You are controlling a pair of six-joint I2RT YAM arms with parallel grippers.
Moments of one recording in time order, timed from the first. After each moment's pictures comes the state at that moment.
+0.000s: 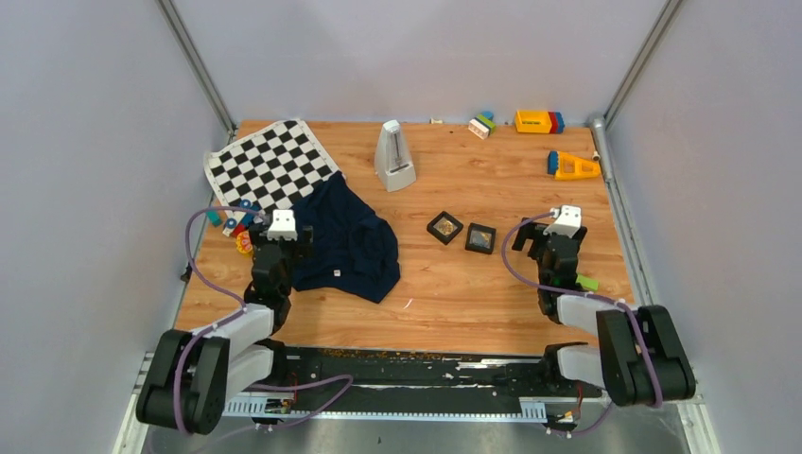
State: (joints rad) left arm -0.19 1.02 0.12 0.75 -0.29 0.11; right arm 0.12 1.18 0.18 0.75 0.28 0.14
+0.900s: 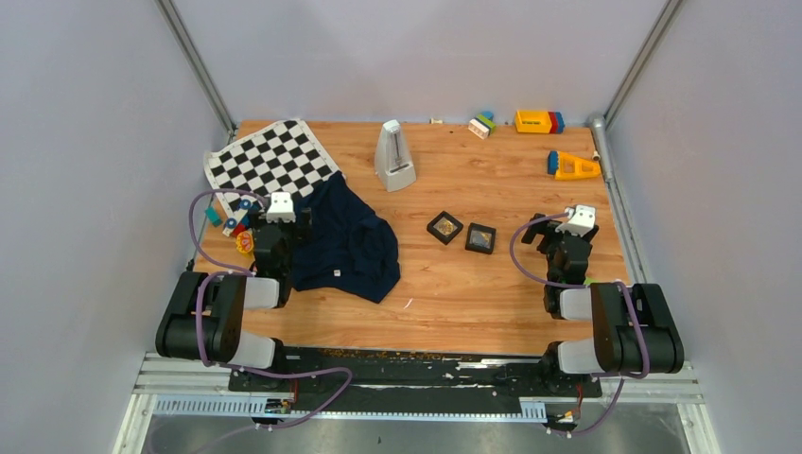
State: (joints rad) left arm -0.08 1.42 0.26 1.03 -0.22 0.11; right arm -0.03 1.39 0.18 1.05 0.15 0.12
